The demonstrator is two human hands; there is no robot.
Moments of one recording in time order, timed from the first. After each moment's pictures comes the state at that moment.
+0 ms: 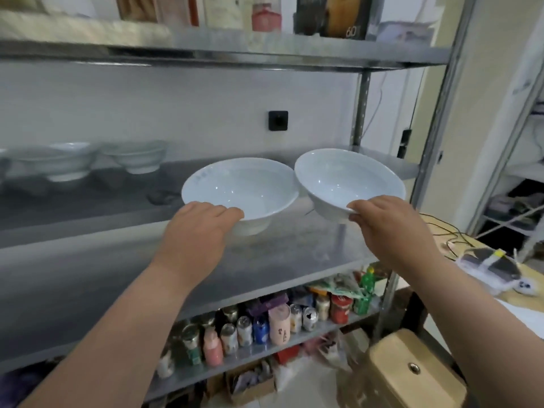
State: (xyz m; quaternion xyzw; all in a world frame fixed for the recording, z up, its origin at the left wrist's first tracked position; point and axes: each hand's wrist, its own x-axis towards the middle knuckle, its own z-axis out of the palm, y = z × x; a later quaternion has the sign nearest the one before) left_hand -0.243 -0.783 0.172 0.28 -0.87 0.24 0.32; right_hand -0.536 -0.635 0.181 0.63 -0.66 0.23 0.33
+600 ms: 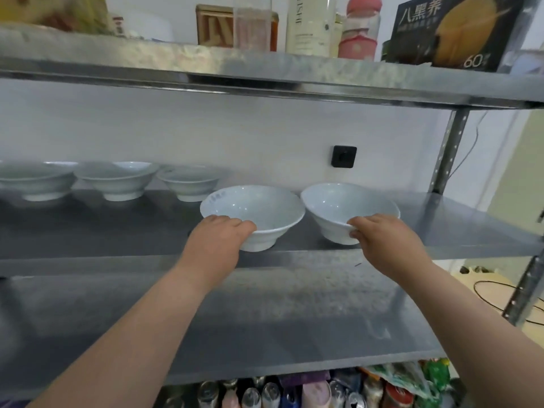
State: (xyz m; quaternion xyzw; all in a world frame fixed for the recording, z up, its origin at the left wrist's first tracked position) left_hand -0.242 -0.948 0.181 0.40 -0.84 0.26 0.25; right_hand -0.554 -0.868 0.199 0.69 -0.65 0.18 0.27
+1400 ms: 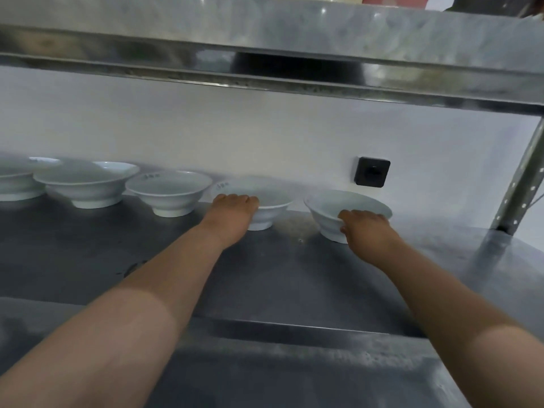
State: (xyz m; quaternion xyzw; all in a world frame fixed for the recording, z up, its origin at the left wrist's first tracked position) left_hand -0.353 -1.158 0.201 0.52 -0.81 0.26 0.11; right_hand -0.649 -1.106 0.200 0.74 -0.64 0.10 0.20
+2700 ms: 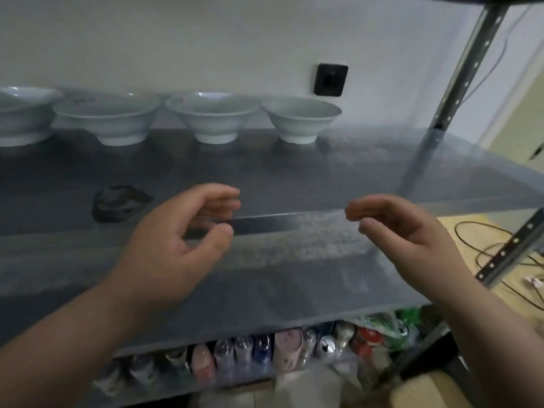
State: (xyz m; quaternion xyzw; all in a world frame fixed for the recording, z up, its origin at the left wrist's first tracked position) left_hand -0.302 -0.925 0.158 0.31 -0.80 -0.28 0.44; right_hand -0.598 -0.844 0.158 0.63 -0.57 0.50 -0.18
